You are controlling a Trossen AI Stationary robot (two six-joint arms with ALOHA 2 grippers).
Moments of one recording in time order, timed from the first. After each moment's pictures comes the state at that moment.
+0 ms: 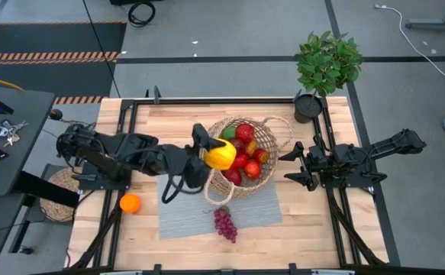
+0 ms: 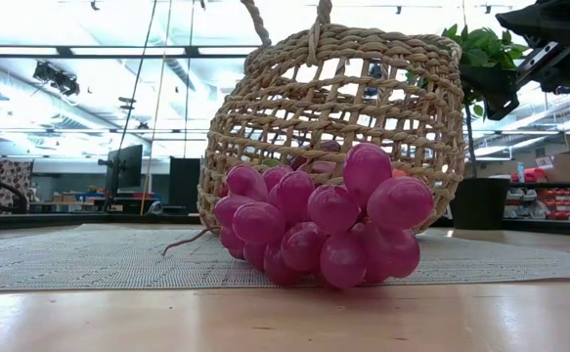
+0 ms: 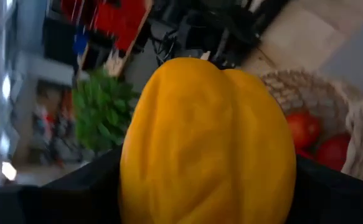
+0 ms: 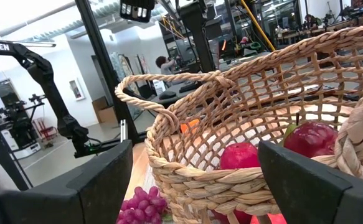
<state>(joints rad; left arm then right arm) -0.32 1.55 1.81 -0.73 -0.62 0.83 0.23 0.27 0.01 0.37 0.14 0.27</state>
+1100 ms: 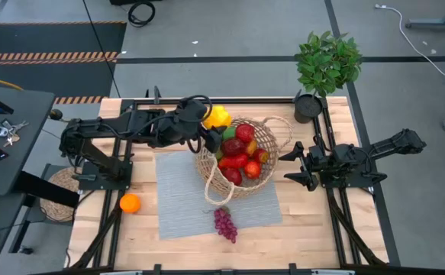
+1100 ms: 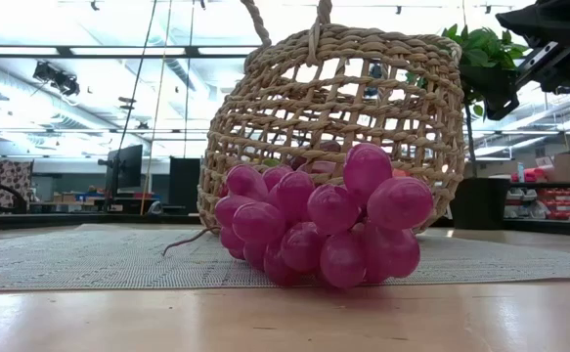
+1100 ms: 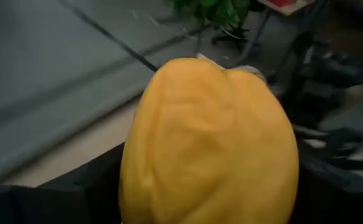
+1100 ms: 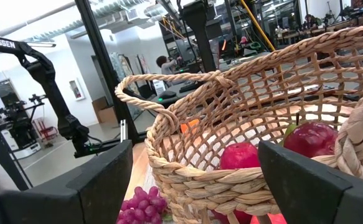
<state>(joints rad) -0.08 1.55 1.81 -0.80 -0.60 -0.57 0.23 0.27 0.01 0.37 0.14 0.27</state>
